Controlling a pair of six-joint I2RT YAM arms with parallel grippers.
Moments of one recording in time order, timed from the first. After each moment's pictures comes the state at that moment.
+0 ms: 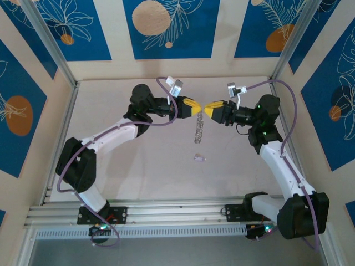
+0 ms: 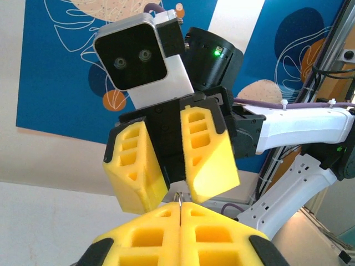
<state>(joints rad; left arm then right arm) -0.62 1.67 1.27 0.70 1.11 -0.55 0.13 1.11 0.88 0.34 -1.20 0.68</state>
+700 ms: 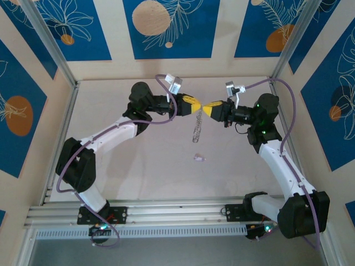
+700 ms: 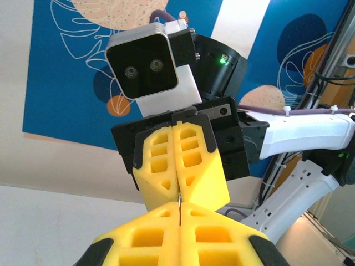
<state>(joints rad) -0.62 1.67 1.30 0.68 1.09 -0.55 0.15 1.12 0.90 0.35 -1.19 0.66</state>
